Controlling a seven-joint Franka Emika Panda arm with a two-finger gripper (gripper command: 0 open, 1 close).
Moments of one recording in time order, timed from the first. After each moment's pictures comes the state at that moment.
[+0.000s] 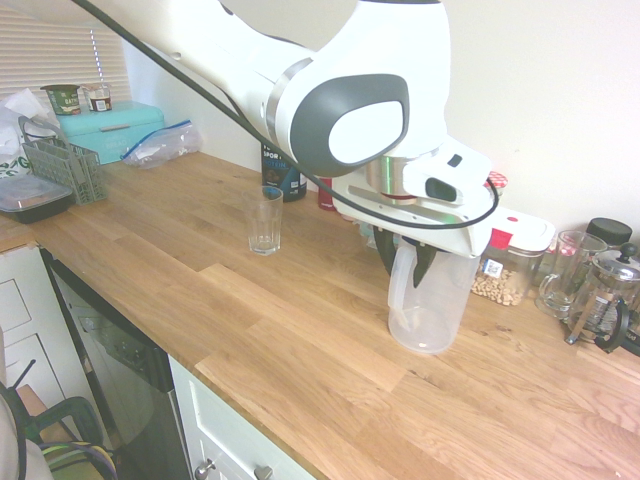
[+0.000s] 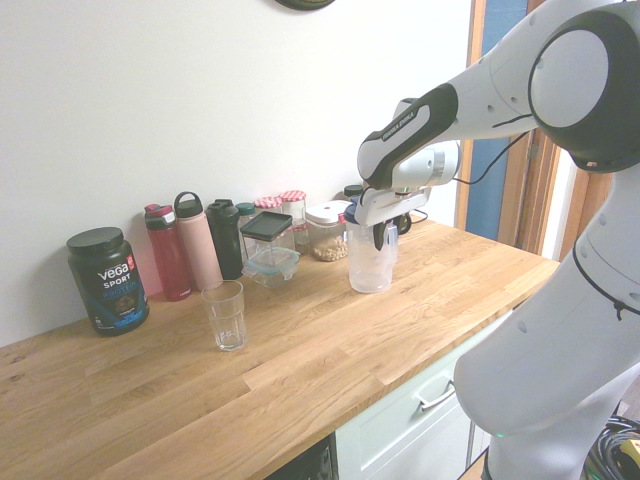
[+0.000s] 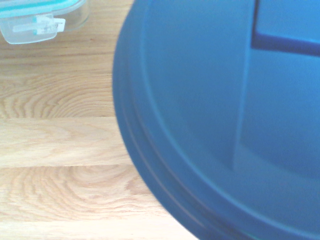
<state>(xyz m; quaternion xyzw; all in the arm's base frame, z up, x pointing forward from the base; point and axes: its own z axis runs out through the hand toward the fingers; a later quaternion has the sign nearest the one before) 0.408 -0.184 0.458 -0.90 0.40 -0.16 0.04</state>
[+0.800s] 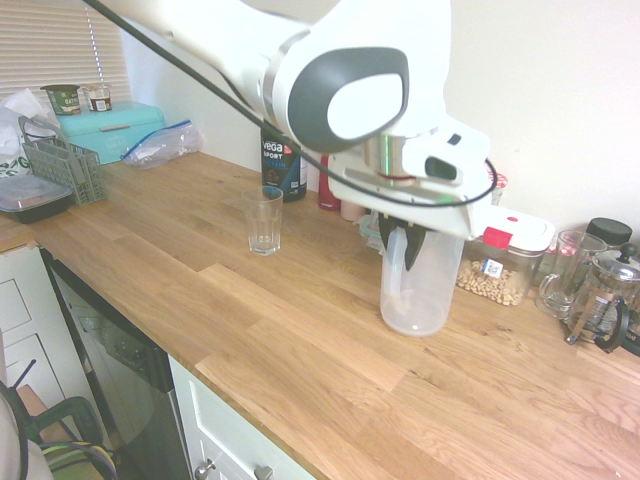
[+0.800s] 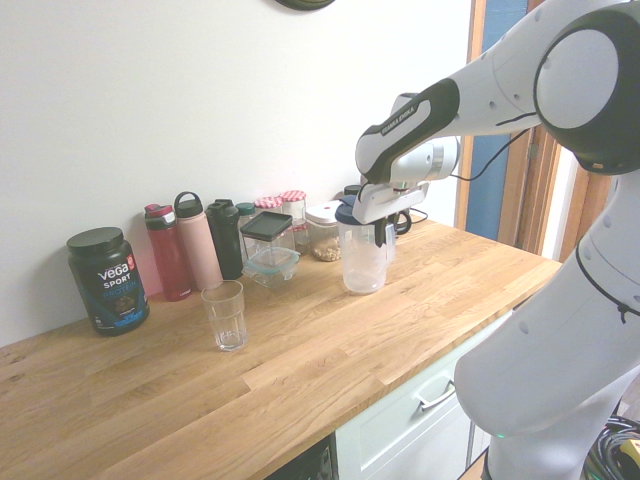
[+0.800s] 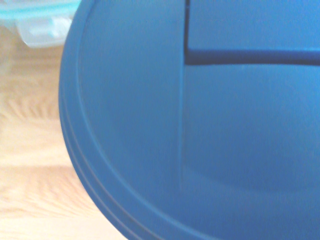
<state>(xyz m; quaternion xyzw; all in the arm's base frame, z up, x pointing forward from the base) 0.408 -0.176 0.492 -0.91 0.39 -0.16 0.05</state>
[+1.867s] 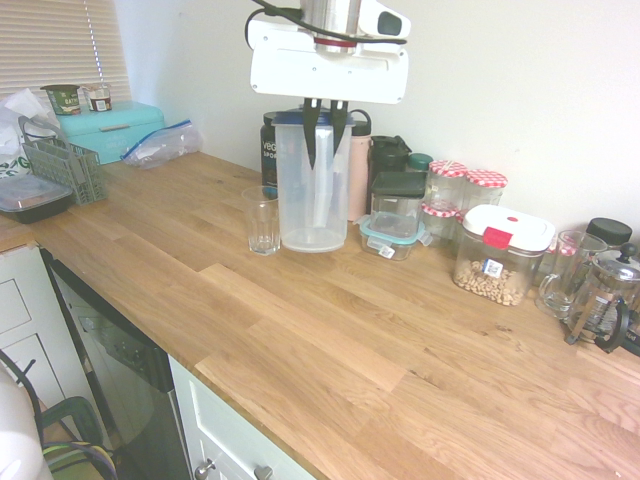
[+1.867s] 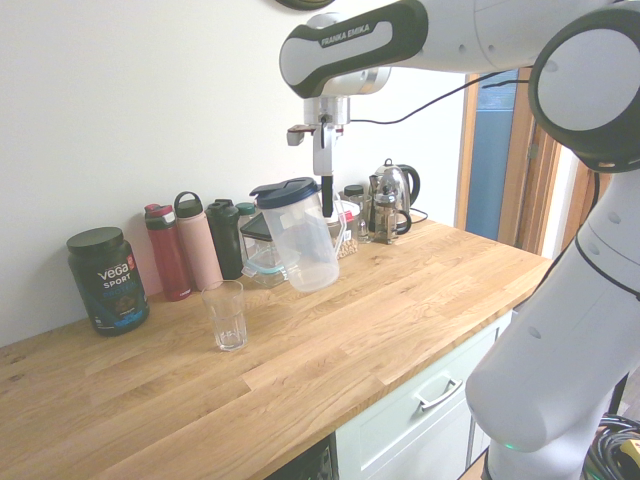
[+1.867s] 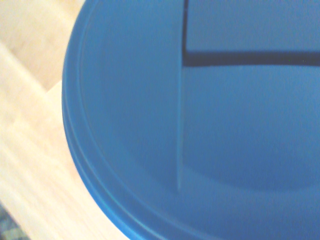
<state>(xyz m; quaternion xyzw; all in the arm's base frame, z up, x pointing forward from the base) 0.463 -0.025 0.590 -1.00 -0.04 0.00 0.00</state>
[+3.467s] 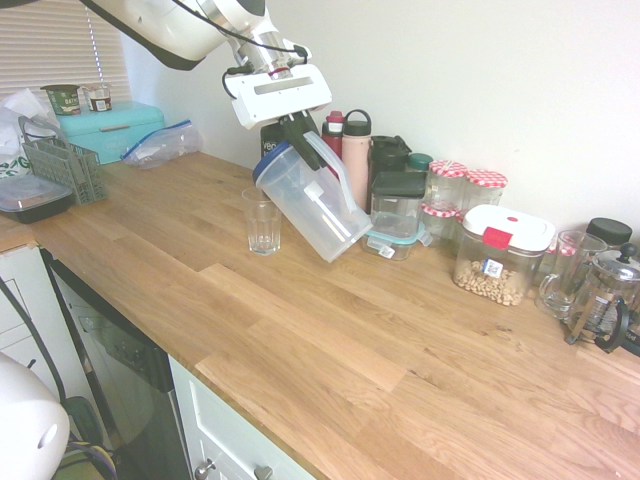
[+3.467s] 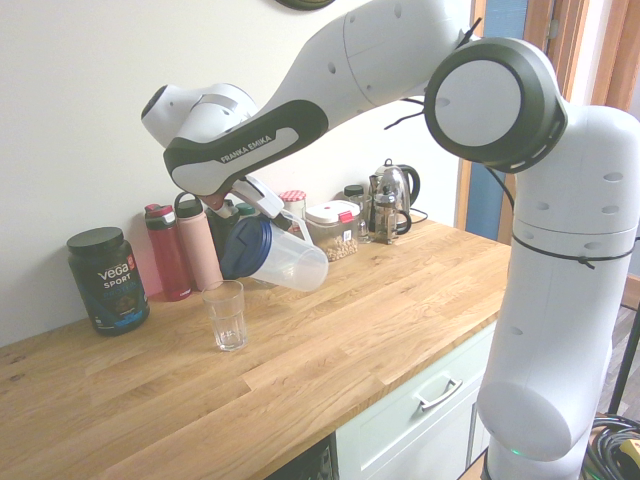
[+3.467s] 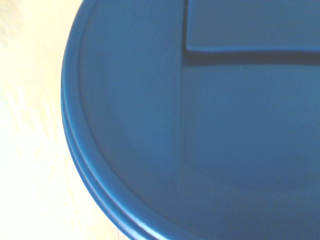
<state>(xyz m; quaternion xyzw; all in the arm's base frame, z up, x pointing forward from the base) 0.539 0.130 0.526 -0.88 -0.32 0.09 -0.33</state>
